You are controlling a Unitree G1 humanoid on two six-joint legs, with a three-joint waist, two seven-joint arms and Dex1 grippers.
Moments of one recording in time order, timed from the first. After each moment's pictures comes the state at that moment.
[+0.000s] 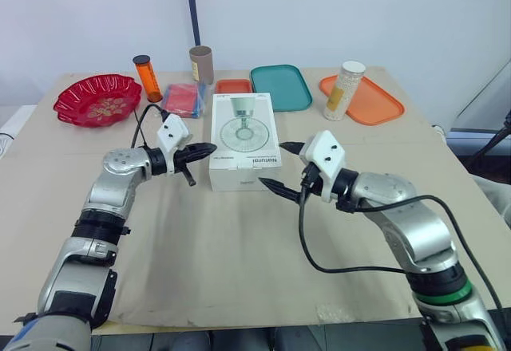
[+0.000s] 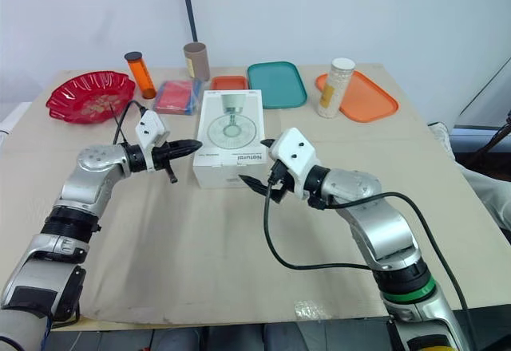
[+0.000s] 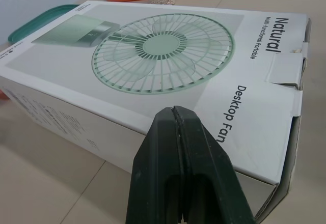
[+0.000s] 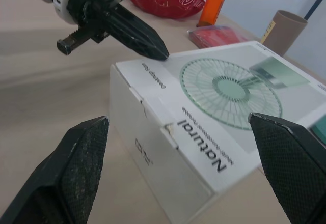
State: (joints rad) left arm -0.74 0.49 -0.08 0.51 -0.21 0.02 -0.98; right arm -0.51 -0.54 0.19 -0.33 0.27 0.52 0.66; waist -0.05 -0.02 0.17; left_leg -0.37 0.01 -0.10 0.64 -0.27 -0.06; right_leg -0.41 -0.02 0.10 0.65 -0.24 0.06
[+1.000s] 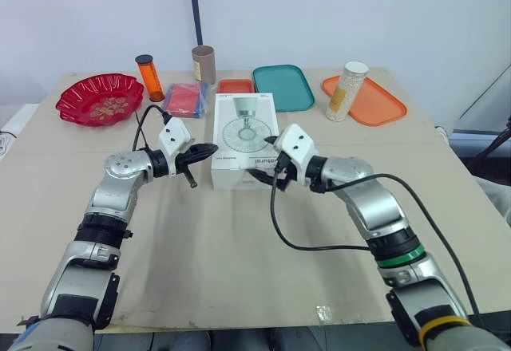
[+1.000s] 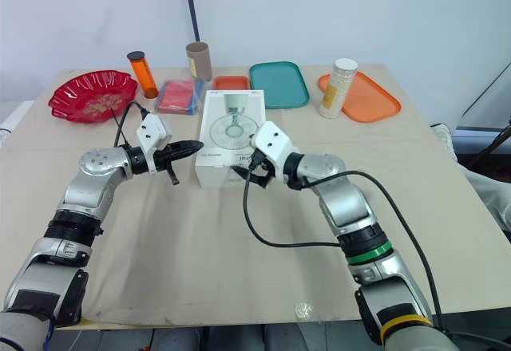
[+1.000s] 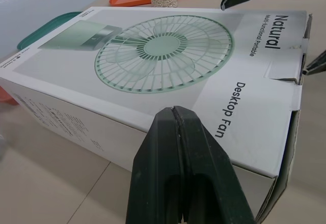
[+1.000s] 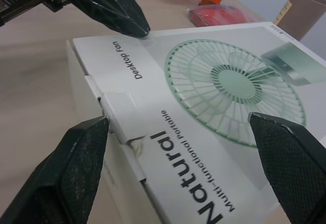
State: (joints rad) left arm -0.71 0.48 -0.07 0.48 -0.19 0.00 -0.97; right arm -0.68 -0.43 0.26 0.03 0.10 0.38 0.71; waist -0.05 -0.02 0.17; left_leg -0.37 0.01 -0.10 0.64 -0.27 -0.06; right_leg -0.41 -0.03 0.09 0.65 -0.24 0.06
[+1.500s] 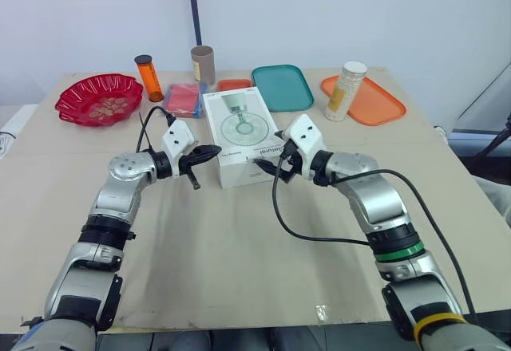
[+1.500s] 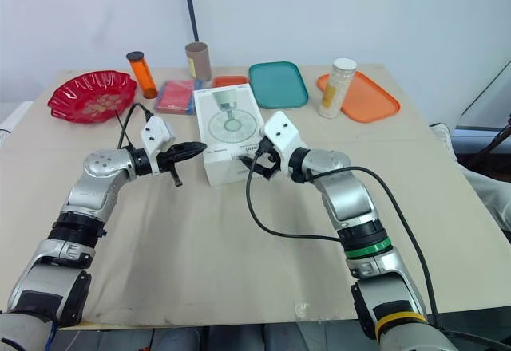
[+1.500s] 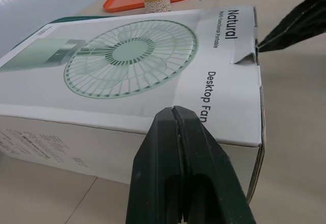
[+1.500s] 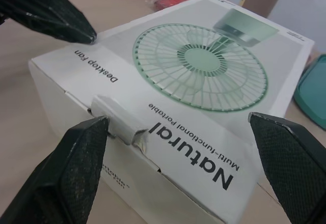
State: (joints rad) left arm -0.71 0.46 -0.07 0.47 -0.18 -0.02 -0.97; right arm -0.71 -0.38 0.17 0.06 0.12 0.49 0.65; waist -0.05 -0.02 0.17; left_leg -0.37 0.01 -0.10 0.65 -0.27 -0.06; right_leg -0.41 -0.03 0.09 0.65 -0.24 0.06
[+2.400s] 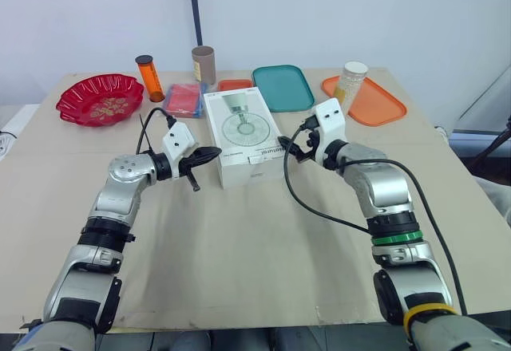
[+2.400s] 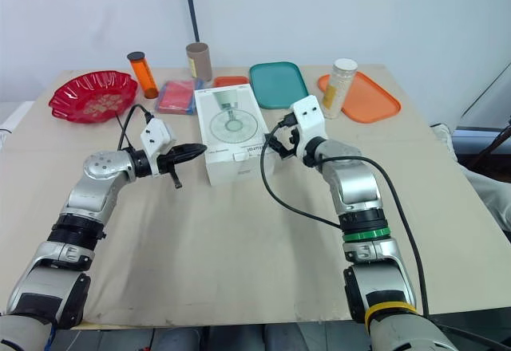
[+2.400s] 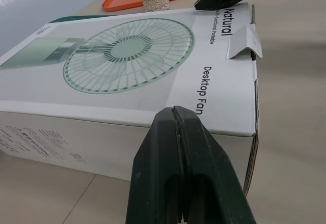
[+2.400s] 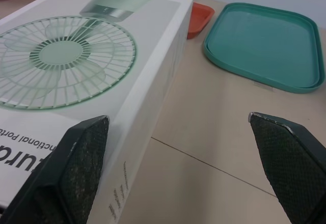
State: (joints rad) left arm -0.69 0.46 -0.07 0.45 -0.17 -0.02 -0.97; right arm -0.77 -0.34 0.02 0.23 0.13 0.58 0.43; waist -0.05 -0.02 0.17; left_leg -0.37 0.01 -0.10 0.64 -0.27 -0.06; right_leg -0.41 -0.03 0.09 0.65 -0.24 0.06
